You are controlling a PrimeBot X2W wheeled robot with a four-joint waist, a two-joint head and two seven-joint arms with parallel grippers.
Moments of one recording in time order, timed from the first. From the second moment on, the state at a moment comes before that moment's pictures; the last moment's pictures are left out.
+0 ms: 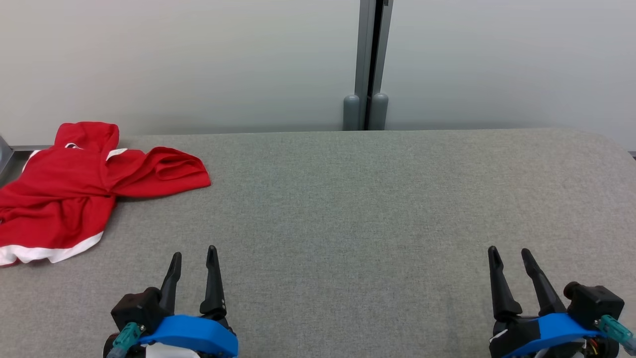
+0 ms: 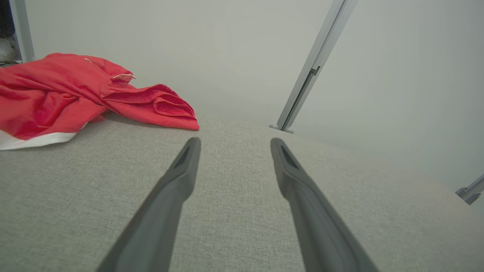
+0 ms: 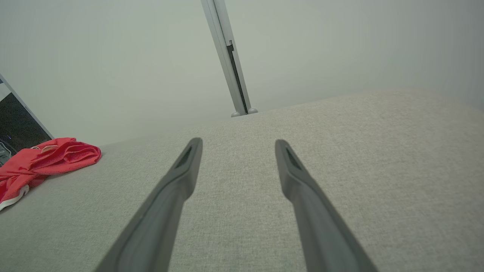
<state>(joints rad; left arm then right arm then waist) -0.04 0.05 -0.15 0.28 -0.40 -0.01 -0.19 -0.04 -0.04 -0.04 0.27 0.30 0.13 -0.19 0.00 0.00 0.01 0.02</state>
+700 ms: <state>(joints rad) -0.05 0.05 -0.17 0.35 -0.27 0.00 -0.23 -0.04 -0.04 -0.03 0.29 0.14 0.13 -0.23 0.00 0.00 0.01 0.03</state>
